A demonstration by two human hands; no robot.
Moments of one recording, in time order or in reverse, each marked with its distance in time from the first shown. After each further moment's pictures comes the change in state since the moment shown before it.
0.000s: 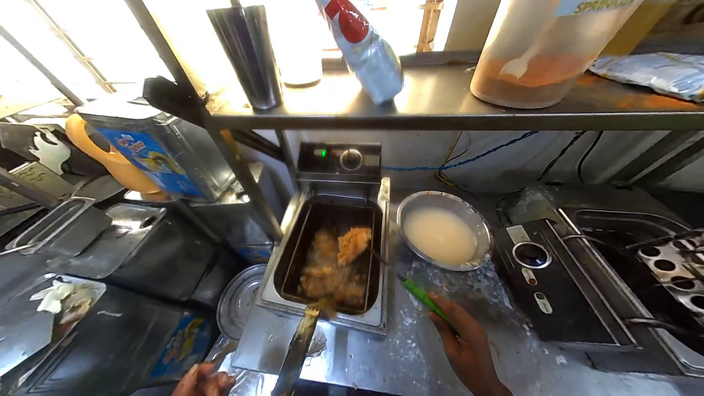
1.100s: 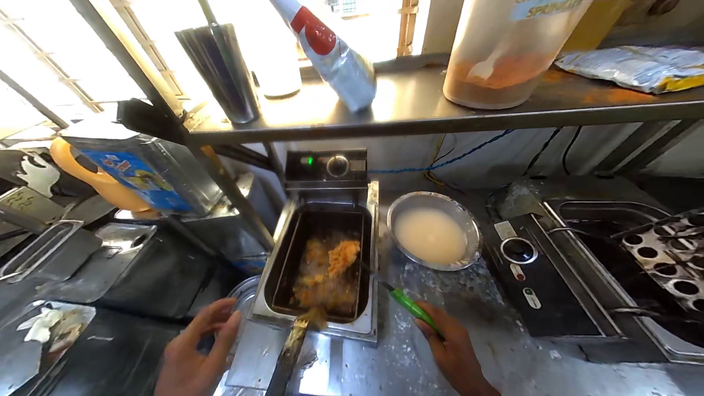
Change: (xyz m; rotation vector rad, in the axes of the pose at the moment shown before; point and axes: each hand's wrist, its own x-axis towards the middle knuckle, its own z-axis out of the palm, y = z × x) left_hand 0.052 0.058 0.072 1.001 -0.397 0.416; right_hand -0.013 0.009 0.004 0.013 -0.111 0.158
